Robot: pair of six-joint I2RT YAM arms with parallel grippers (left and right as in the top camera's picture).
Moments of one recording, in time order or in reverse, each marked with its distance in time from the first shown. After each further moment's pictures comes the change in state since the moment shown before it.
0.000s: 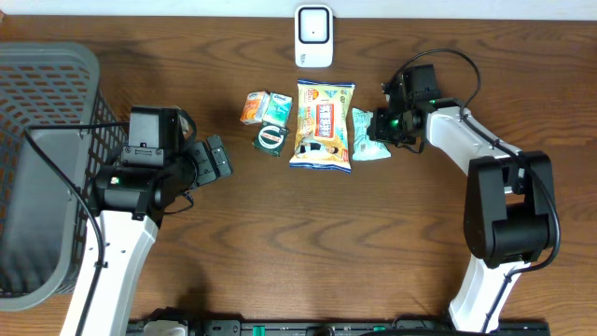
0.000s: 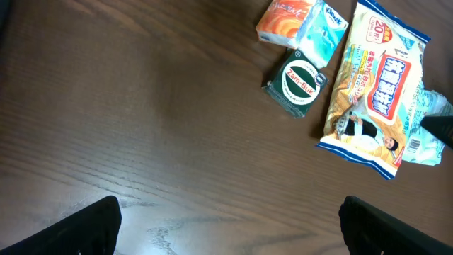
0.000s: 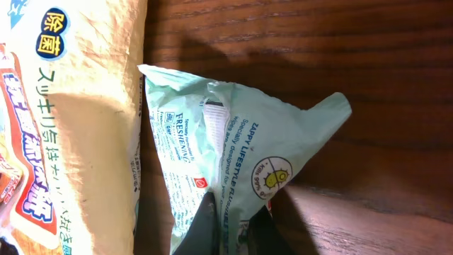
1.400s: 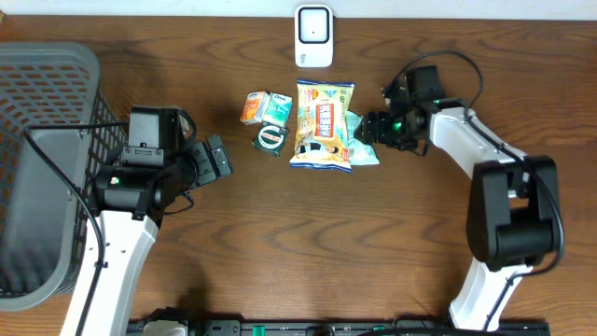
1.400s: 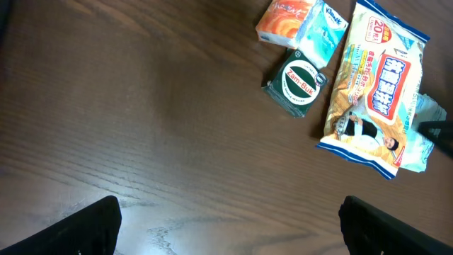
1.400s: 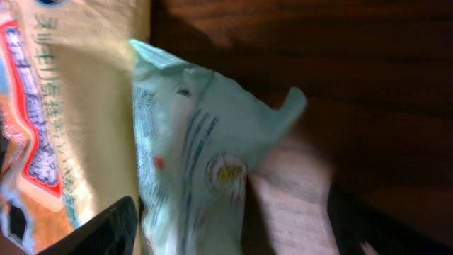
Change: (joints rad) left arm 0.000 0.000 0.000 0.000 0.000 0.000; right arm -0.008 -0.010 -0.010 -0.044 -0.062 -0.035
